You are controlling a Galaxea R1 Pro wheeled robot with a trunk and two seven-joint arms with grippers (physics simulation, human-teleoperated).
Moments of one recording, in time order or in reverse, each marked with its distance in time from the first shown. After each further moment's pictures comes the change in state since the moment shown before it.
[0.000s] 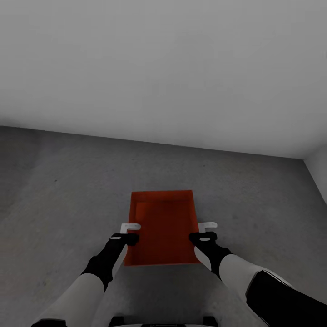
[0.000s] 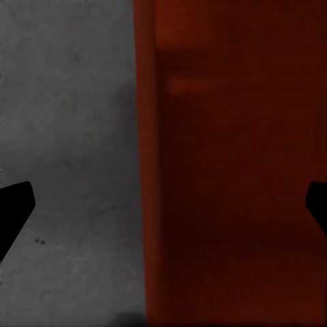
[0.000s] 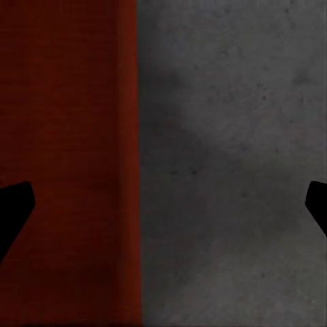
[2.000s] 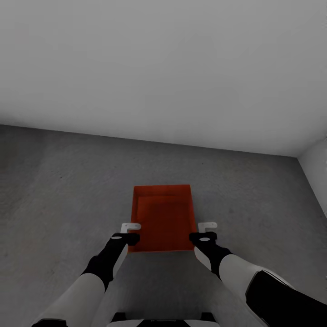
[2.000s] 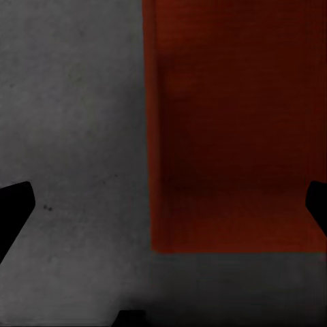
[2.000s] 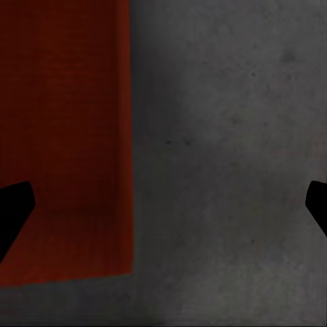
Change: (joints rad) left arm 0.000 -0.004 0.000 -0.005 0.000 0.006 0.003; right arm 0.000 0.001 0.000 0.003 0.001 0.000 0.000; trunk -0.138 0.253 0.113
